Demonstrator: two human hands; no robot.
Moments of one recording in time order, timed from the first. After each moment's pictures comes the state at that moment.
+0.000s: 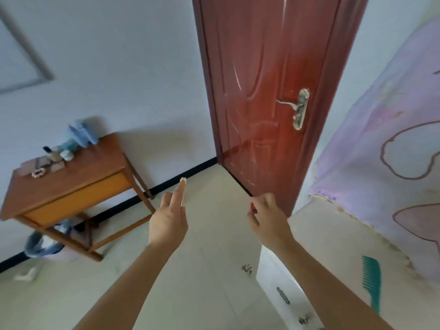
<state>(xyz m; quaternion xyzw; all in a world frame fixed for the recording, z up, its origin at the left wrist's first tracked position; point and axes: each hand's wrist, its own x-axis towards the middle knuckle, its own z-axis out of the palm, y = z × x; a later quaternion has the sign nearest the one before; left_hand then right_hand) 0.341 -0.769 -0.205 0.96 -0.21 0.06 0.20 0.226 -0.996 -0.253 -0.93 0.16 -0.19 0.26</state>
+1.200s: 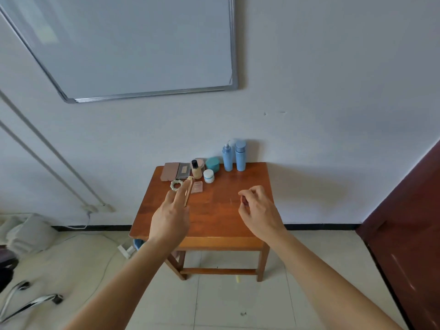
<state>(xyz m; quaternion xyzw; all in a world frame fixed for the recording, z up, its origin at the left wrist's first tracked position) 0.887 -0.348 -0.201 0.98 0.05 0.12 0.16 0.939 -0.583 -0.252 -0.94 -0.16 -0.12 0.28</state>
